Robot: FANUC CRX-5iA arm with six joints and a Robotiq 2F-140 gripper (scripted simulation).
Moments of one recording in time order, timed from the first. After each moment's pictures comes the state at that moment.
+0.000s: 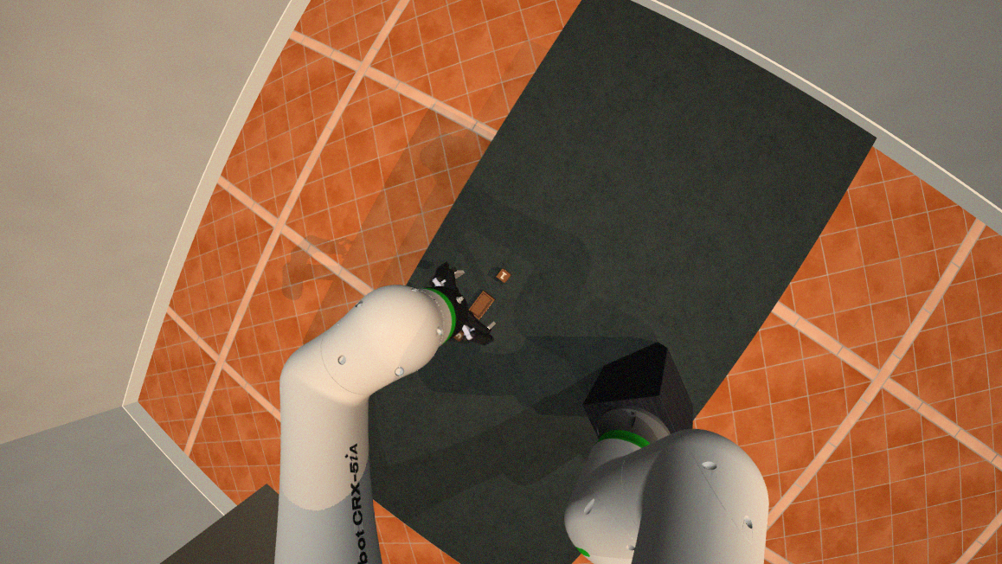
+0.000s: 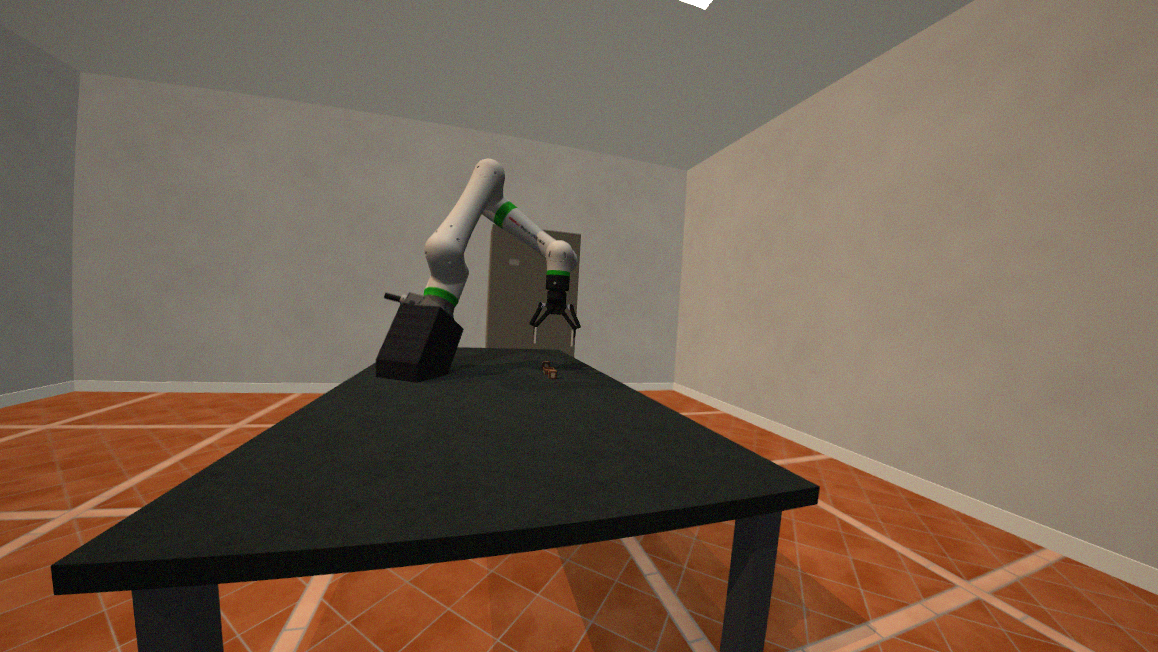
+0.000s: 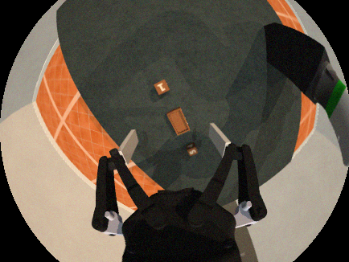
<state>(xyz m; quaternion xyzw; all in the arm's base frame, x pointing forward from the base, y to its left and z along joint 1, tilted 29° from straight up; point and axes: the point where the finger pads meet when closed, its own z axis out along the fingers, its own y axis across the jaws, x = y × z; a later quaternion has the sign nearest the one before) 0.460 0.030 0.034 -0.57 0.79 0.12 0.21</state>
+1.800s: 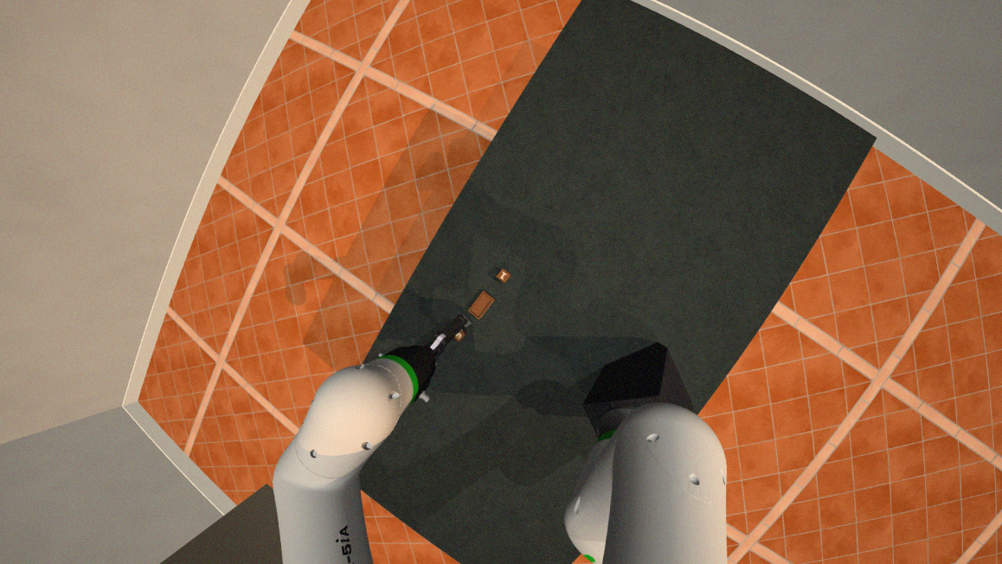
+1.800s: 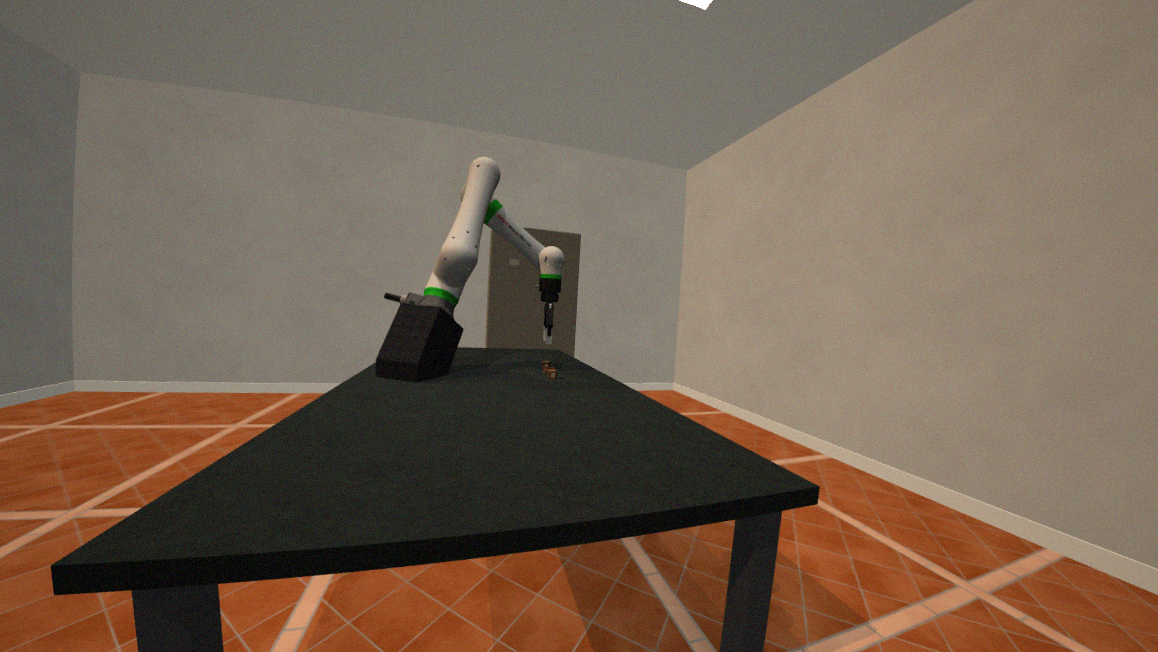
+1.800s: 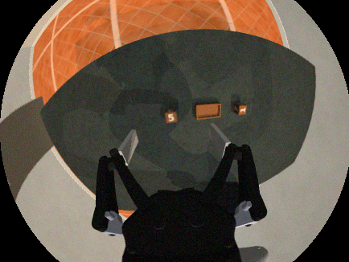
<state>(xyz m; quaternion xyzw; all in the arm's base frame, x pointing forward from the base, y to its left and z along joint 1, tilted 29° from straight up) 0.440 0.147 0.085 -0.97 0.00 -0.10 0.23</state>
